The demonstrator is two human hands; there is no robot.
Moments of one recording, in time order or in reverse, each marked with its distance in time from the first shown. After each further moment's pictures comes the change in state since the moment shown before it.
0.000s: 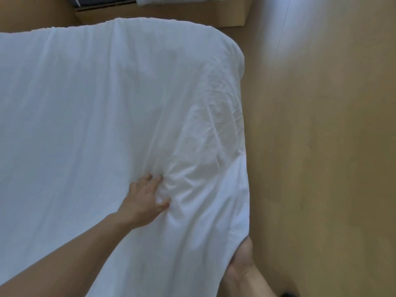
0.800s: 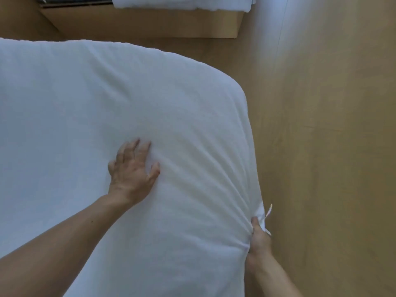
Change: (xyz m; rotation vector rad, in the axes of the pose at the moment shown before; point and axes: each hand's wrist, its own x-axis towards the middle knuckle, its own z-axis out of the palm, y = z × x) left_hand 0.254 0.054 -0.136 -0.051 0.416 0.061; right_hand 0.183 -0.187 0.085 -0.078 0.247 -0.235
